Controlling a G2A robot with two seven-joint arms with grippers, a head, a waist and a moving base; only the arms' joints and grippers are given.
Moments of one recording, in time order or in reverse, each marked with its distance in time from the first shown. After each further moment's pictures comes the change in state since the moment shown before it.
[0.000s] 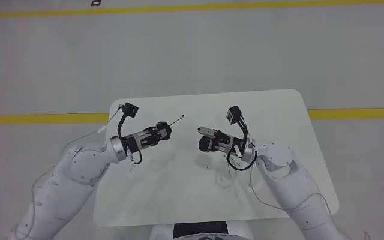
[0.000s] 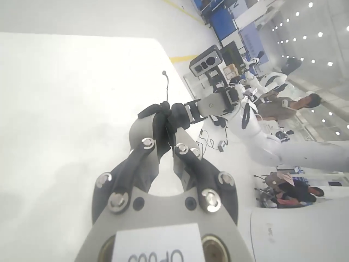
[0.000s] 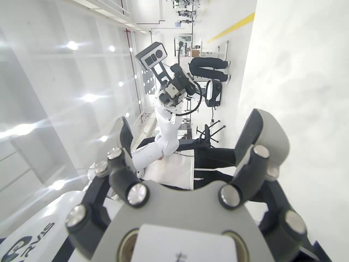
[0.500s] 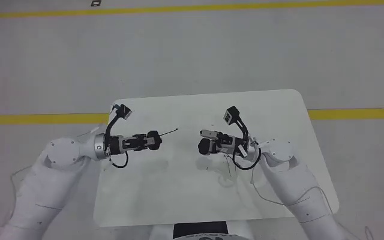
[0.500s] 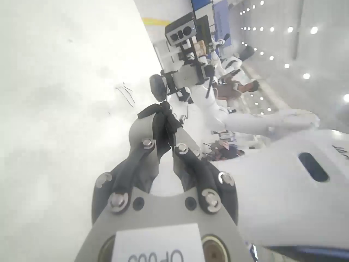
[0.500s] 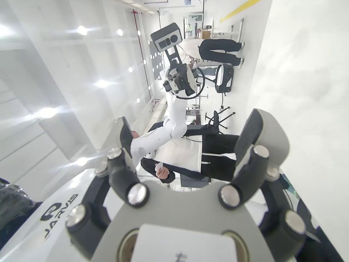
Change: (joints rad) left arm -0.040 -0.020 -0.151 0.164 -0.494 0.000 -0.606; right arm 0.064 0.006 -0.016 0.103 0.102 -0.047 0.174
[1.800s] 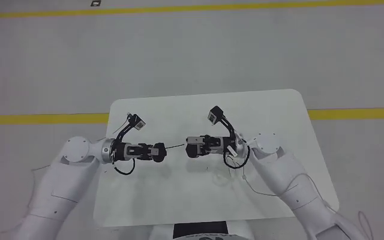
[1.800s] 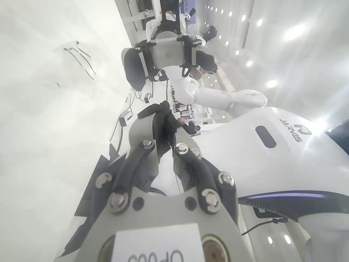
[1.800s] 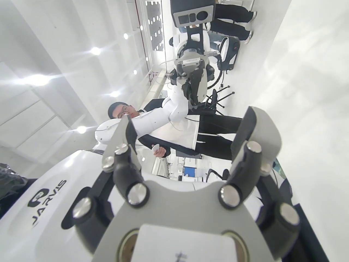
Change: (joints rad) left arm -0.078 -0.089 0.111 0.167 -0.121 0.000 -0.191; right arm 0.143 -0.019 -0.152 0.126 0.032 -0.106 0.067
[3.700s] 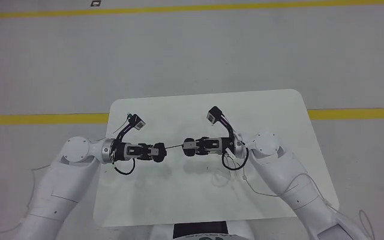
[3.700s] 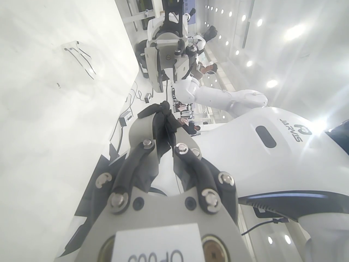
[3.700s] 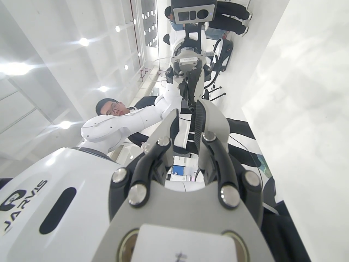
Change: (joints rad) left arm 0.000 0.000 0.000 0.000 0.000 0.000 0.000; right arm 0.008 0.018 -0.029 -0.027 -0.038 -0.046 -0.027
